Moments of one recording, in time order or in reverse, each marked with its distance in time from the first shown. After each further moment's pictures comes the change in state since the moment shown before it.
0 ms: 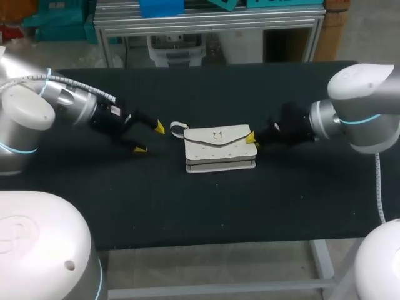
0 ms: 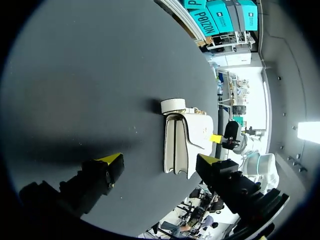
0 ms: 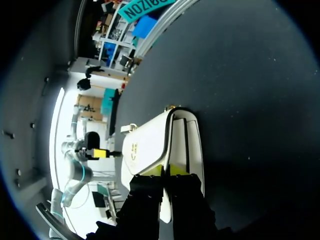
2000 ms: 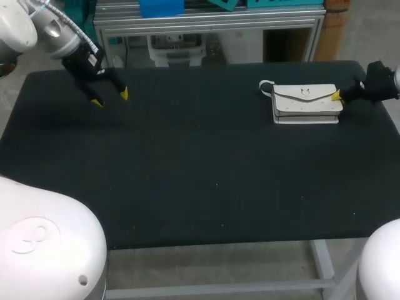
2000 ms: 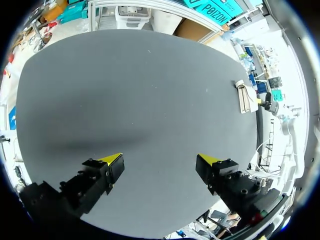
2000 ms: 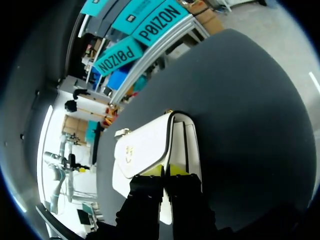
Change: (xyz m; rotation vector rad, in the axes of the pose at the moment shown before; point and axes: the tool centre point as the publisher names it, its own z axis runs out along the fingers) left arm -0.045 -0.133 -0.112 -0.082 -0.428 0.221; right arm -0.158 0.217 -0.191 -0.199 -0.146 -0.017
